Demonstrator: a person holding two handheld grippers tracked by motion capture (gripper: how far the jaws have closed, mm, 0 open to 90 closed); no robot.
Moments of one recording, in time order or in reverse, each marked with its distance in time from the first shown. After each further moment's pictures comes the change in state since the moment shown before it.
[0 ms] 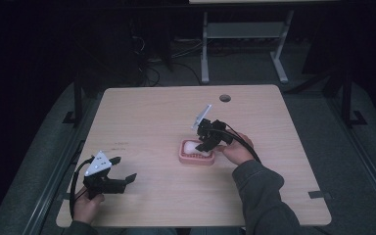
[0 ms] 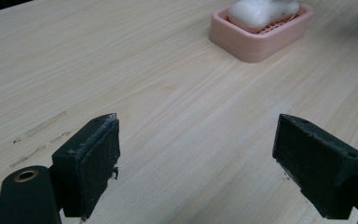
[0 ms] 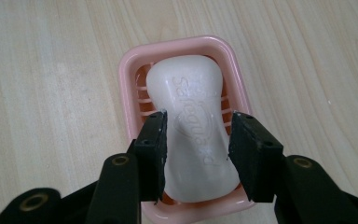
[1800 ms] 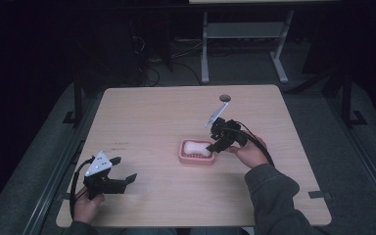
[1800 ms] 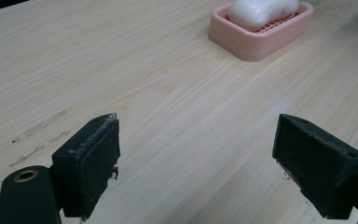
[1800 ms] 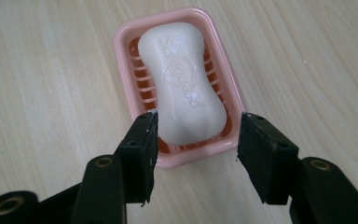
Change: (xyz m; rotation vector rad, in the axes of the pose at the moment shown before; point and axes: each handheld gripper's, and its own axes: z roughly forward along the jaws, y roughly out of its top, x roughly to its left) left arm -0.001 0.000 0.001 0.000 0.000 -0.001; right arm -0.004 -0.030 -0.029 -0.024 -0.015 0.082
